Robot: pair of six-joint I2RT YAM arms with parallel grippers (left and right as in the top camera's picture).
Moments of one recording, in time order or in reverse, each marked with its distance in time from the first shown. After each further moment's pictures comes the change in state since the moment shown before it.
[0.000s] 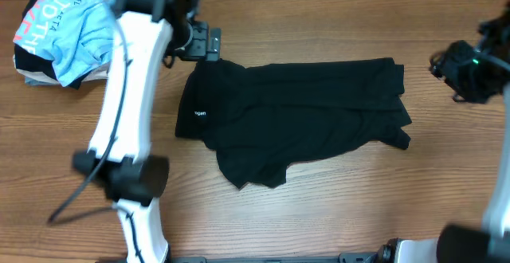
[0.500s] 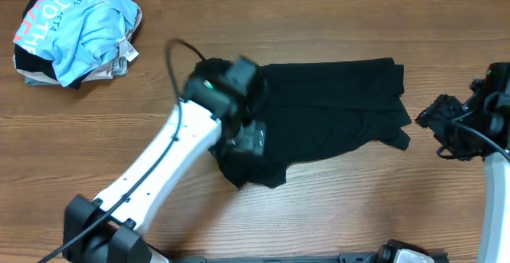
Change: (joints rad) left arm -0.371 -0.440 -1.093 0.438 0.063 -0.305; right arm 0.001 -0.308 -0.474 0.090 0.061 0.099
